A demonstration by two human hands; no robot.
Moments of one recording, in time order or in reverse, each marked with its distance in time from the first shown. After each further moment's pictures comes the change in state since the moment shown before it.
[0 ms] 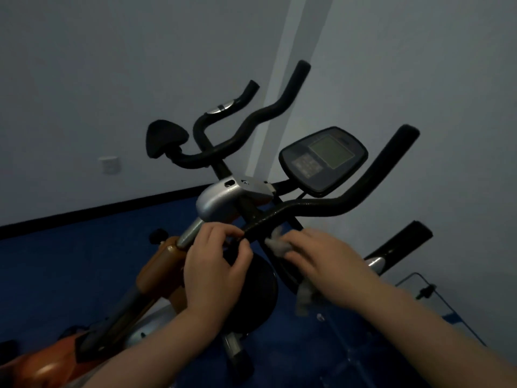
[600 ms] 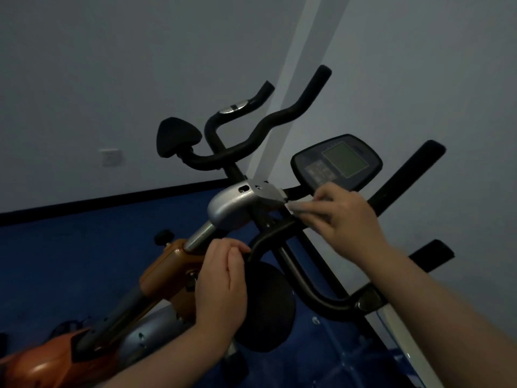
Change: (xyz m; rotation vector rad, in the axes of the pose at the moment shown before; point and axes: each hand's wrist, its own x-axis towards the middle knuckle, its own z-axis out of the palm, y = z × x) left_hand -0.005 -0.015 0.002 -0.292 -0.028 -0.289; right_hand 0.064 0.012 -0.032 -0.139 0.236 -0.051
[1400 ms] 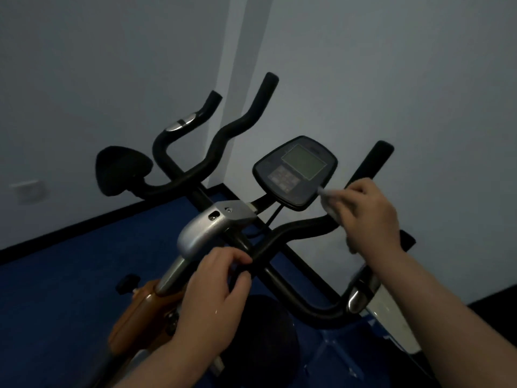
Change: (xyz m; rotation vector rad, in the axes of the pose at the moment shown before) left_hand 0.051 0.015 -0.018 0.056 -0.505 0.120; right_hand -0.019 0.034 -0.015 -0.132 0.319 0.538
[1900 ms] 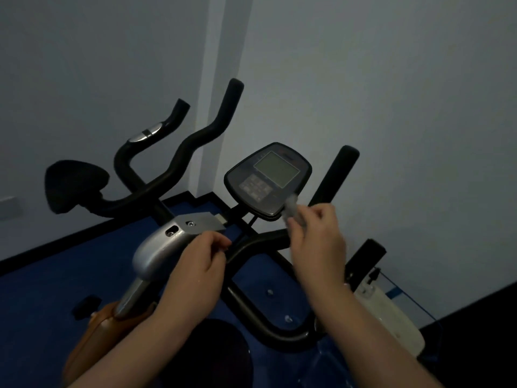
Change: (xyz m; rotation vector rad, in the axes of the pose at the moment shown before) left_hand 0.056 0.017 0.035 0.018 -0.060 -0.157; right_hand -0.021 -0.024 0.017 0.119 0.034 0.257
